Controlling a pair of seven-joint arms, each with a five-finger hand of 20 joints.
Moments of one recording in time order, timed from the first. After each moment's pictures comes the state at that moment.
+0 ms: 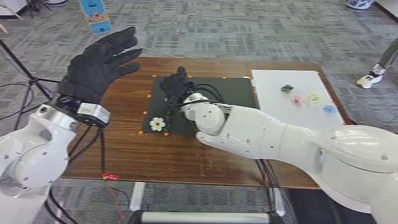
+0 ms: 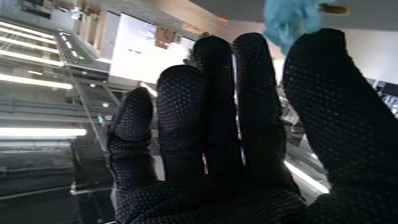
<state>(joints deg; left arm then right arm) 100.0 -47.4 -93.5 -117.5 40.9 -9.8 4.5 -26.7 -80.2 -7.1 -60.1 -126.4 14.4 24.9</state>
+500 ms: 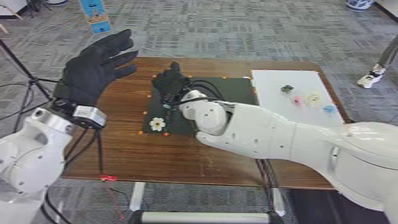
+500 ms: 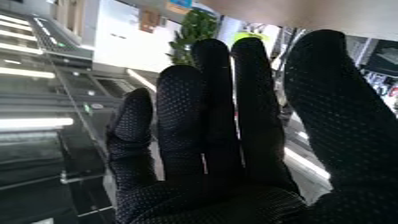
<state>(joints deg) 102.9 -47.6 -95.9 -118.5 40.9 -9.4 4.4 -25.1 -76.2 -5.8 -69.7 -127.5 13.9 24.8</state>
